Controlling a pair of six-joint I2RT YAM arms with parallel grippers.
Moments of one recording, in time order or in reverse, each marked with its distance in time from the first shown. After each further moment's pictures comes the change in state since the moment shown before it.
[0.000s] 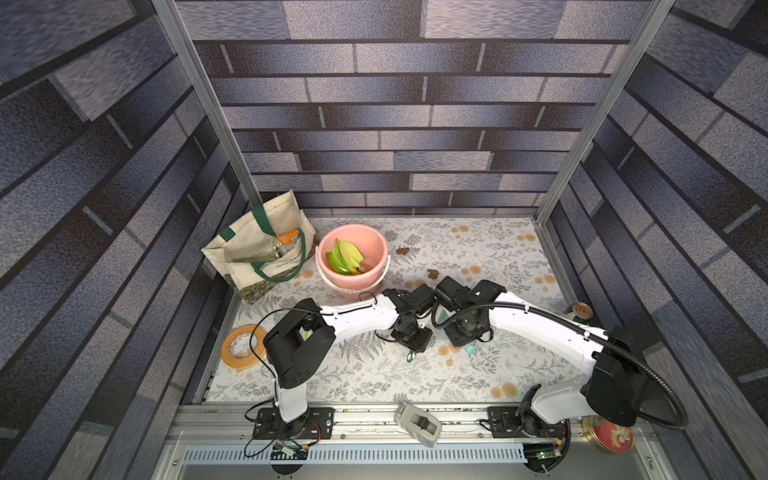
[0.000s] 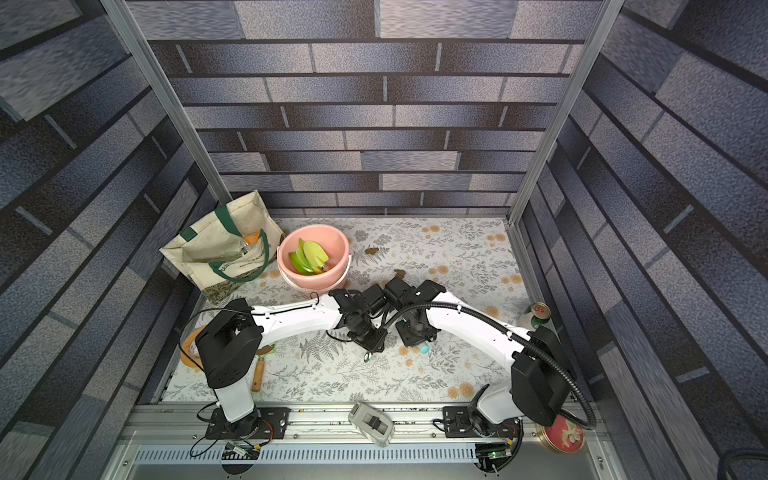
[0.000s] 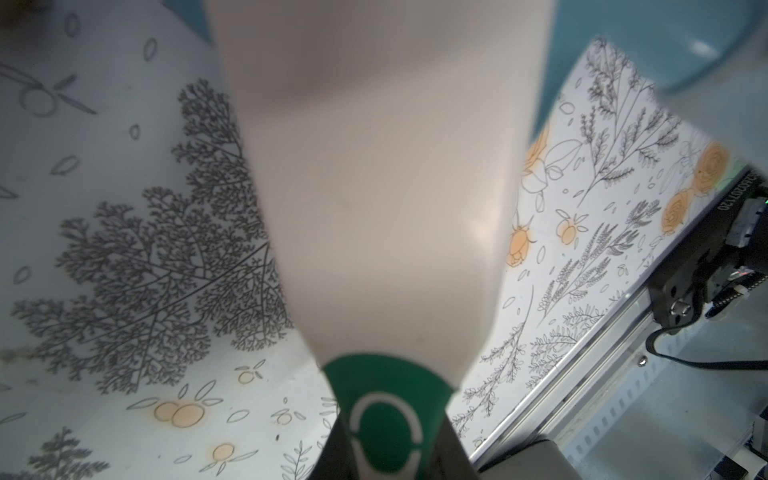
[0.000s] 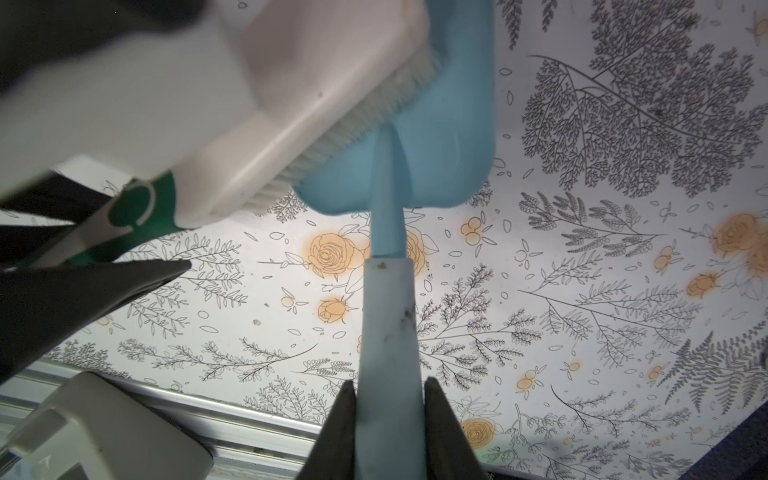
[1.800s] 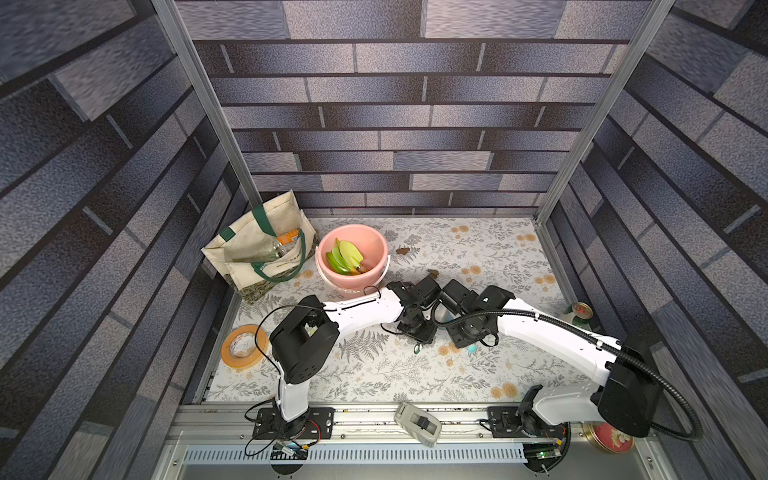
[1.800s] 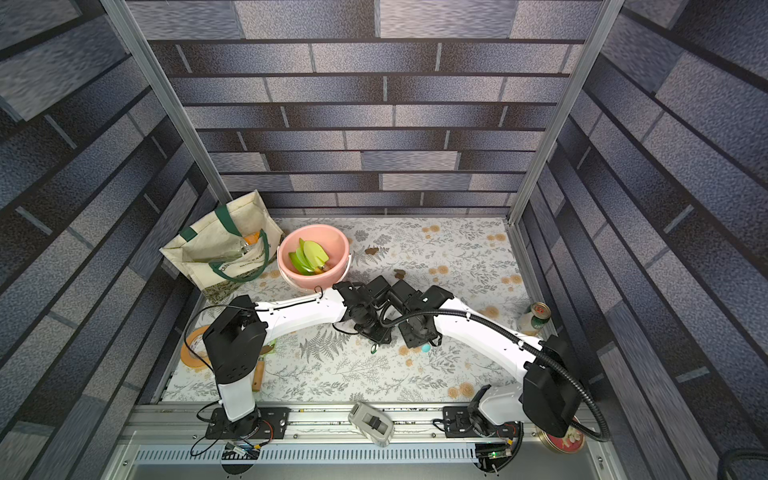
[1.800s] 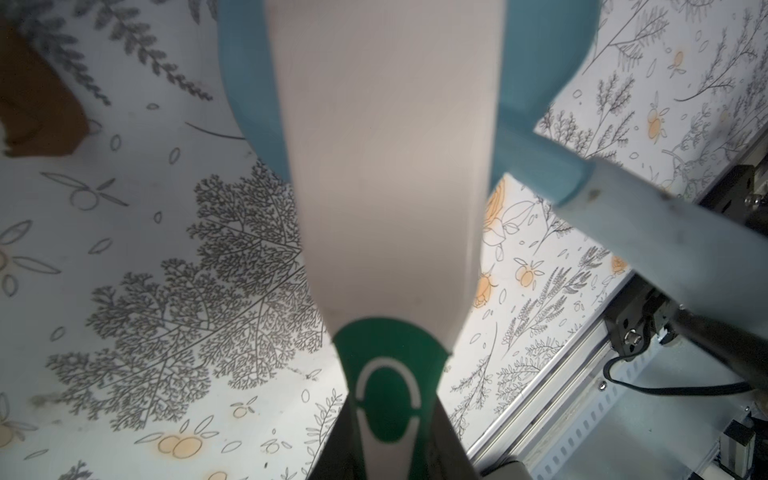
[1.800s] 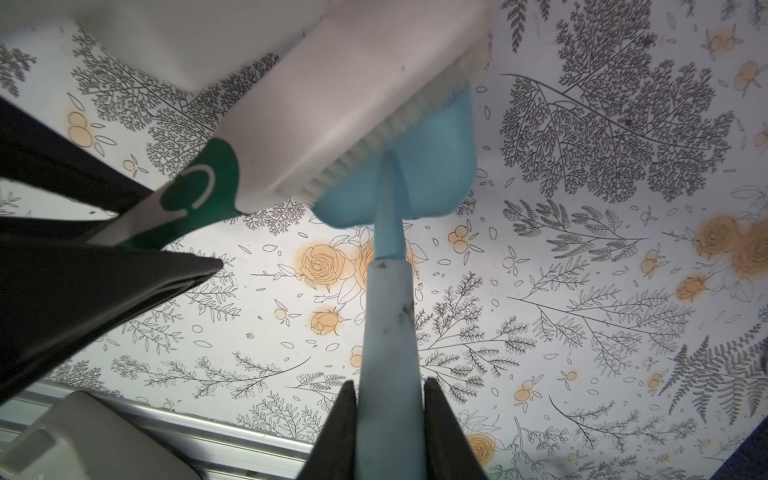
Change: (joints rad) left arm 0.023 0.053 0.100 0.002 0.007 -0.029; right arm 0.002 -0.074 -0.053 0.053 0.034 0.022
